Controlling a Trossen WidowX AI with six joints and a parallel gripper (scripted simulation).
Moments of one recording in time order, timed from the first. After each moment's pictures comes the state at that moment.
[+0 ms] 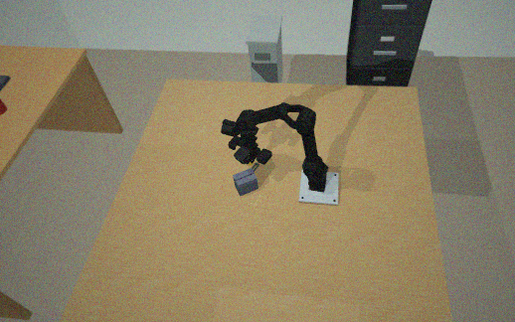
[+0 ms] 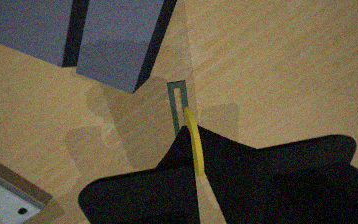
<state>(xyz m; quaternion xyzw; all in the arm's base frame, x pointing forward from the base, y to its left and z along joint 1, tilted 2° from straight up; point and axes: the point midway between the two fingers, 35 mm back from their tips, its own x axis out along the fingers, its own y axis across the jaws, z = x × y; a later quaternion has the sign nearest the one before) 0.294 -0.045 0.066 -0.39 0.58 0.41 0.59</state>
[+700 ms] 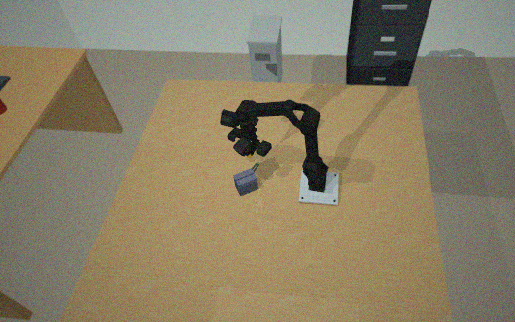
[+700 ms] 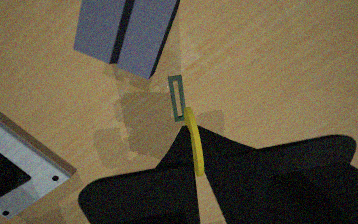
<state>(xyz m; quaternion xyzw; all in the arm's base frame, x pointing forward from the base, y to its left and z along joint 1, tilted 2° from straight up) 0.291 -0.045 0.117 -0.39 0.58 0.40 0.59</state>
